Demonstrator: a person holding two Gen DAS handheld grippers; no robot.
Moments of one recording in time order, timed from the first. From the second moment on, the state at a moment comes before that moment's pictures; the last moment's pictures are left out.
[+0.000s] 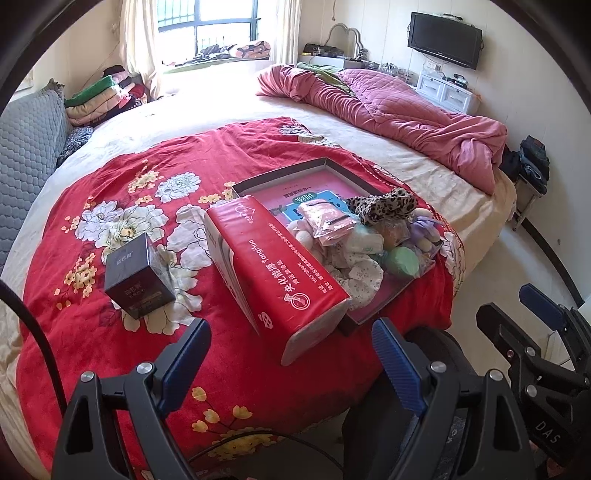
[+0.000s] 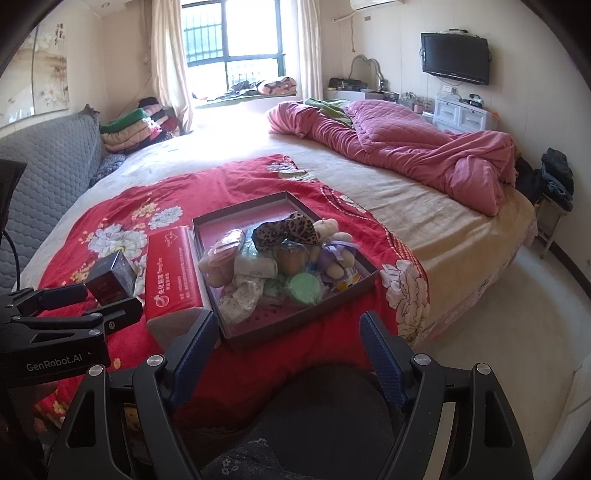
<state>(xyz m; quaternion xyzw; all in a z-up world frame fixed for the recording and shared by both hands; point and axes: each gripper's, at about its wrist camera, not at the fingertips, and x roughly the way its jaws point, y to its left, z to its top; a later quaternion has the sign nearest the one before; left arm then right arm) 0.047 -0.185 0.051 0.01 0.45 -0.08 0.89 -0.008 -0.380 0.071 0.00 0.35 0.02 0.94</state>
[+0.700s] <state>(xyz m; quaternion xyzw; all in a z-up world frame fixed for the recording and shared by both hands) 0.050 -0.183 0.037 0.01 0.46 -0.07 0.88 0.001 -0.385 0.059 0.01 0.37 0.01 0.93</state>
